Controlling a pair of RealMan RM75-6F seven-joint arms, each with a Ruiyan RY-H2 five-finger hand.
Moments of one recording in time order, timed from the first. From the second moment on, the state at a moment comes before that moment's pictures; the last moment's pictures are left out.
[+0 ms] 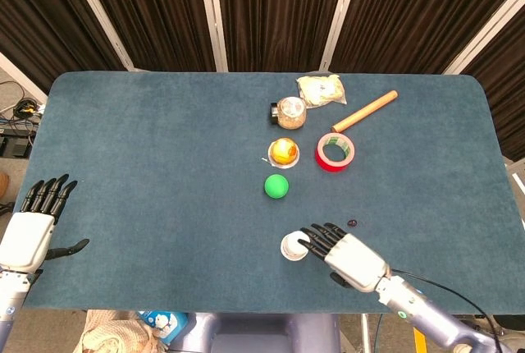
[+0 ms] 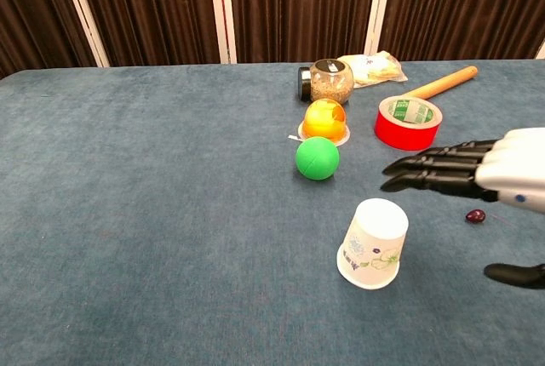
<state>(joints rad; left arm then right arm) -0.17 -1.18 -0.02 -1.56 1.57 1.46 0.06 0.49 -1.15 -0.01 -1.84 -1.77 0.91 -0.29</state>
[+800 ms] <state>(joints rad) -0.17 -1.18 -0.02 -1.57 1.56 1.45 0.06 0.55 -1.31 0.05 -1.82 -1.42 0.82 -0.59</state>
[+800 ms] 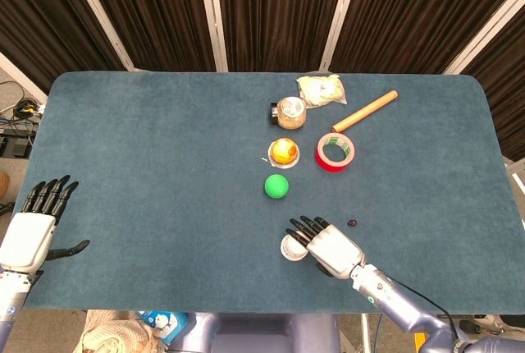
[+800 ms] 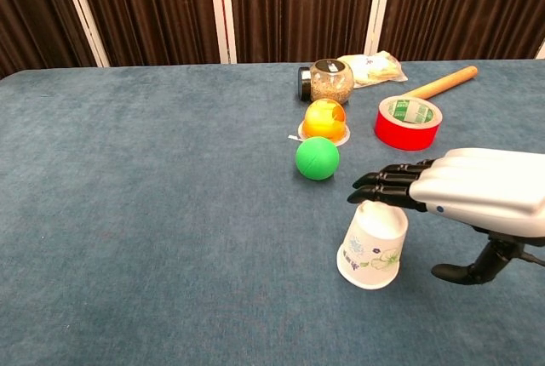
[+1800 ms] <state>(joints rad) -0.17 -1.17 -0.02 -1.57 1.56 1.45 0.06 0.57 -1.25 0.06 -1.82 -1.39 0.94 -0.62</state>
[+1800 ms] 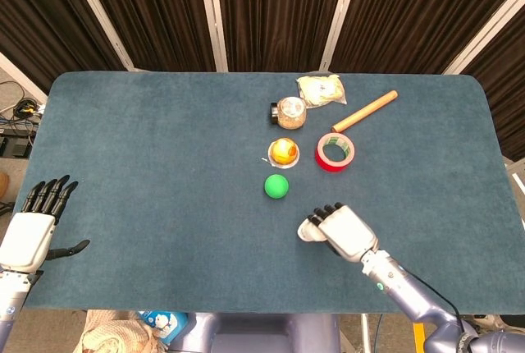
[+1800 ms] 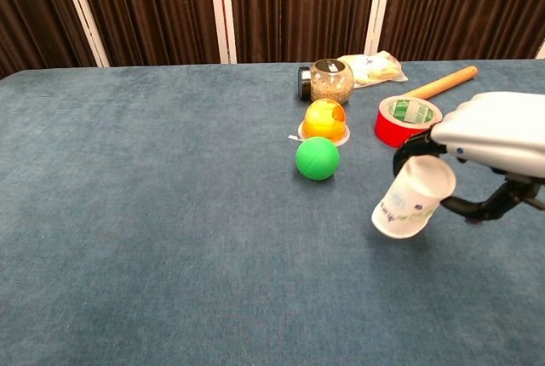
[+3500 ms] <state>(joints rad) -0.17 -1.18 -0.02 -1.58 1.55 1.45 0.06 0.53 -1.13 -0.01 -1.84 -1.14 1.10 -0.79</state>
